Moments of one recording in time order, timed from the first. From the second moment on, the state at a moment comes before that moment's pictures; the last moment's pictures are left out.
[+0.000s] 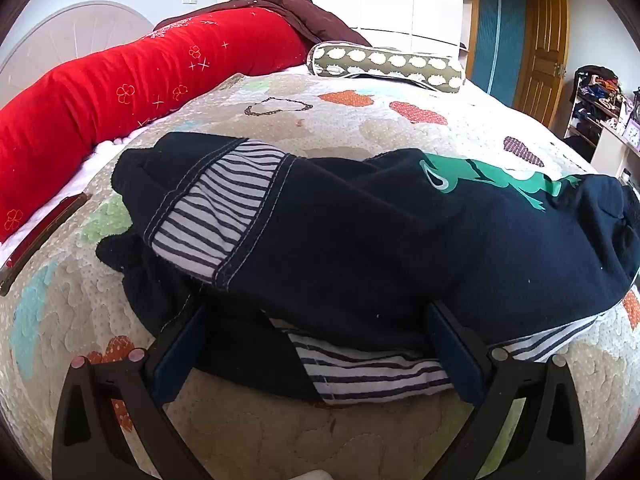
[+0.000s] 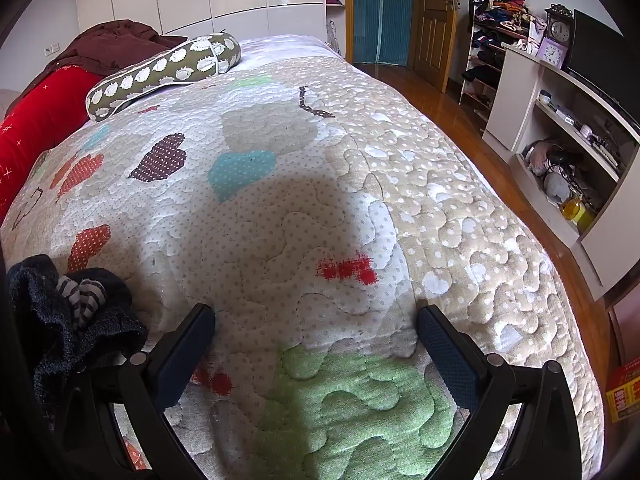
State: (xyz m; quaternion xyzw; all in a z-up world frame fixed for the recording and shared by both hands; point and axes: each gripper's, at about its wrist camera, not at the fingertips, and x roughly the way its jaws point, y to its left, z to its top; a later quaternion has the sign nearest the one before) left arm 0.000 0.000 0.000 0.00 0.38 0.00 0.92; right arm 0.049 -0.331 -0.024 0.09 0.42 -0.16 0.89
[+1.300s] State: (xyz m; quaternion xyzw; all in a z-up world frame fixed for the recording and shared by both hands) left arm -0.002 -0.001 0.000 0.00 0.36 0.01 0.93; right arm 0.048 -0.331 -0.024 0.09 0.42 -0.16 0.89
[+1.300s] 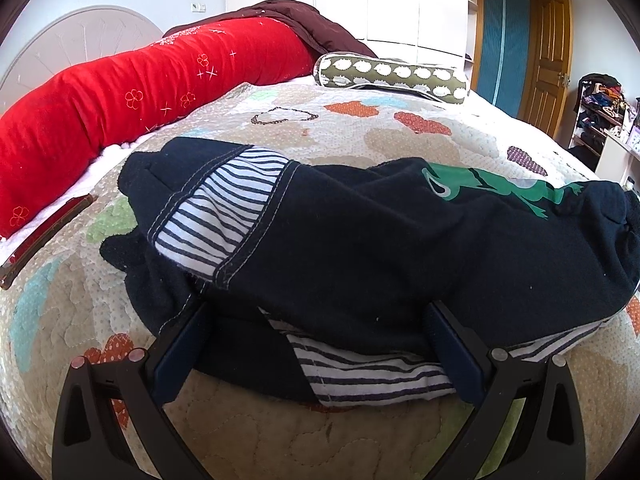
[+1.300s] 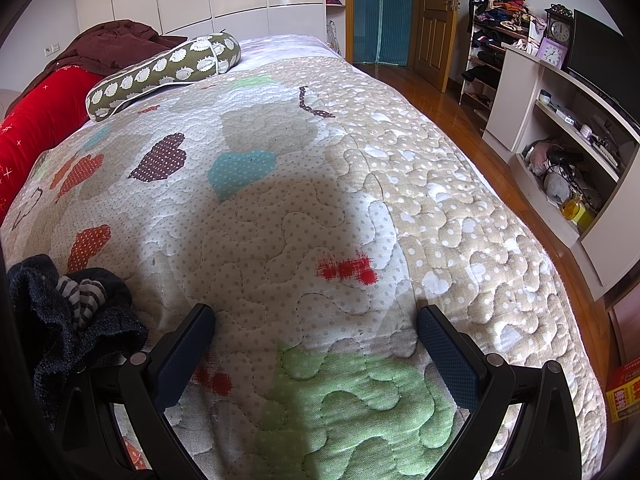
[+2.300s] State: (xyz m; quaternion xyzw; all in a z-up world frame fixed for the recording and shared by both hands) left arm -0.002 0.000 0.000 0.00 0.35 0.02 0.94; right arm 0.048 -0.331 -0.024 0.09 0.42 -0.16 0.89
